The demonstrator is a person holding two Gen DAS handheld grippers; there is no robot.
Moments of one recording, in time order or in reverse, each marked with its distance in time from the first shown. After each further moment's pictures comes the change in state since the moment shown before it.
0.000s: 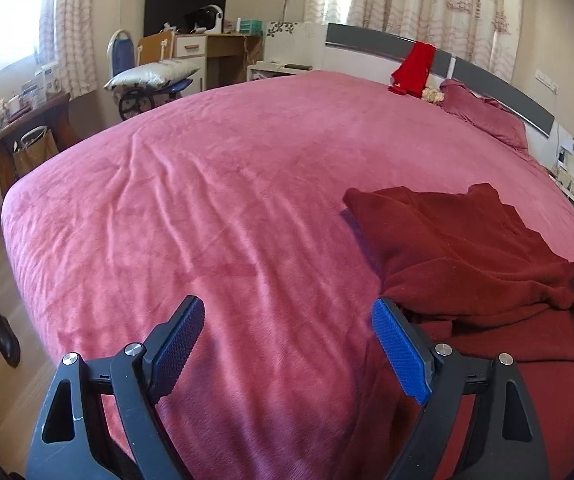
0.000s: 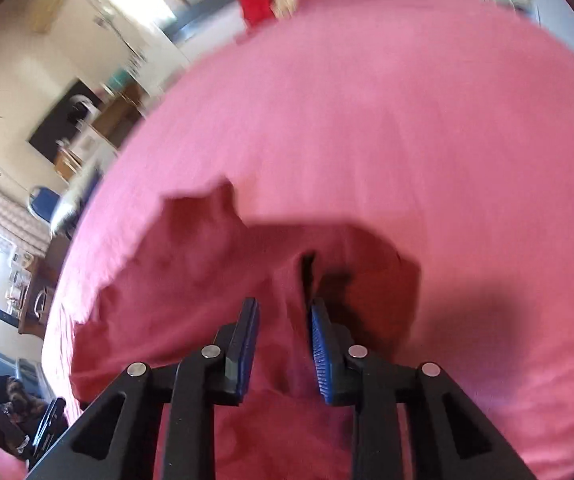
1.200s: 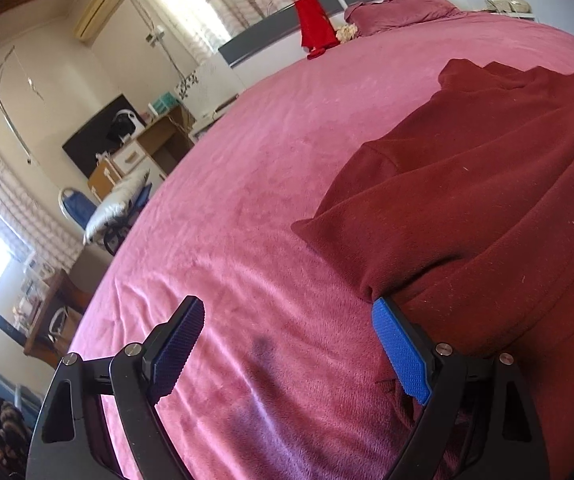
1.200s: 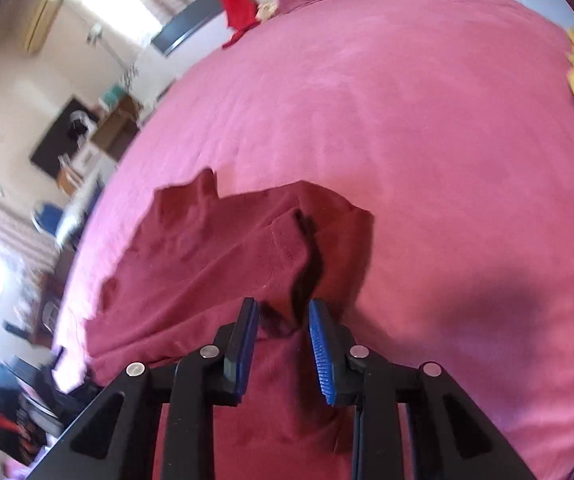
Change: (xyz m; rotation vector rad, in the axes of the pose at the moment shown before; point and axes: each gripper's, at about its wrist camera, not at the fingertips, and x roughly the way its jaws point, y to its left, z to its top) left arm 0.088 -0.058 0.012 0.629 -0.046 0.163; right arm -0.018 -0.015 -0.031 -0.015 -0.042 0.054
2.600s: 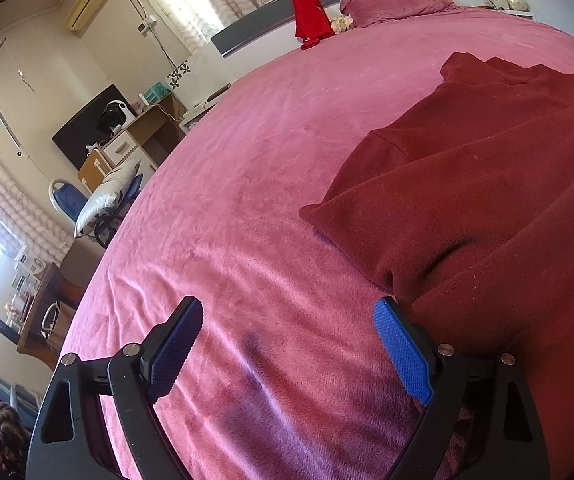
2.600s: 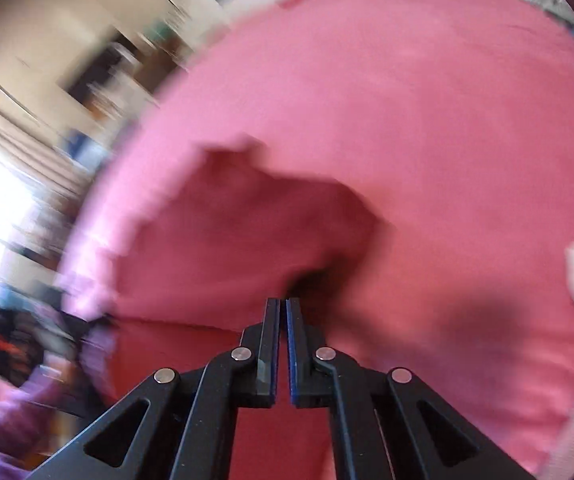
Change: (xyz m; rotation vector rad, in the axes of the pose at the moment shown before) left arm 0.004 0.012 -0.007 0.010 0.023 -0.042; right arm -0.028 -0.012 0.017 -0.134 0.219 -0.010
